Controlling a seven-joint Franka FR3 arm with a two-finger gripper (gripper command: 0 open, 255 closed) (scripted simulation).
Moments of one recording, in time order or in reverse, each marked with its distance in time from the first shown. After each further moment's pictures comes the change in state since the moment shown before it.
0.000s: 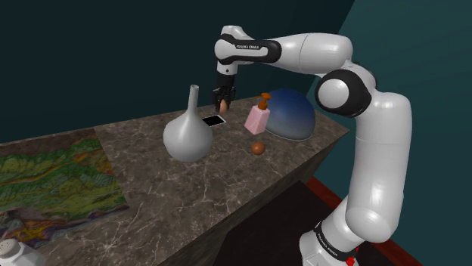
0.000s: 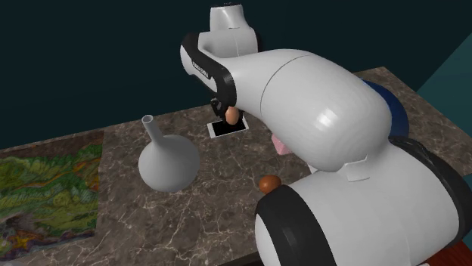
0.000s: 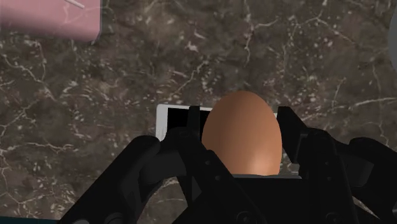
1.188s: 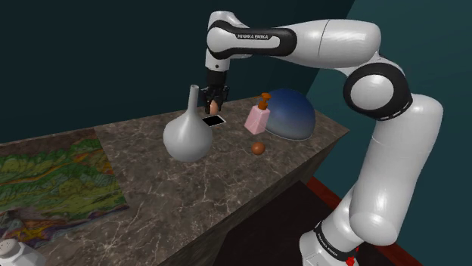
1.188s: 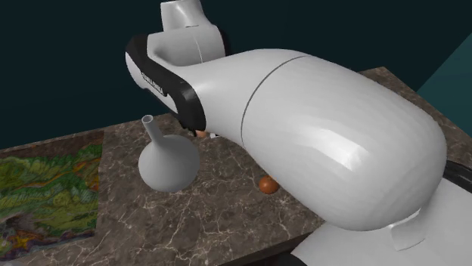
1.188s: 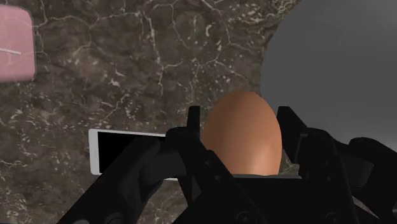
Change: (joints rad) arm 0.122 -0.187 0.056 -0.173 0.005 -0.009 0.173
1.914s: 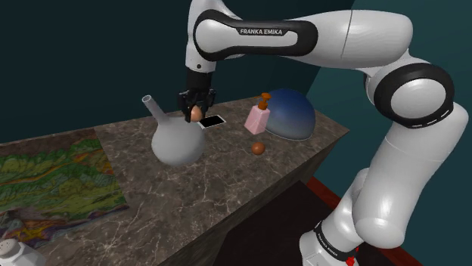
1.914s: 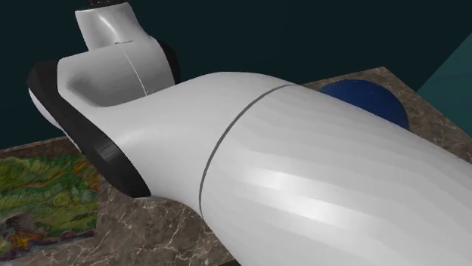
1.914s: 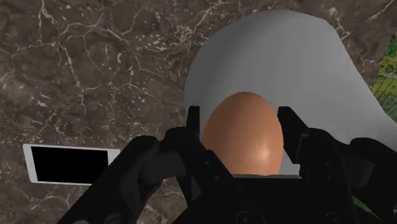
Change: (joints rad) arm 0.135 -0.128 0.083 -0.118 0.016 0.061 0.220
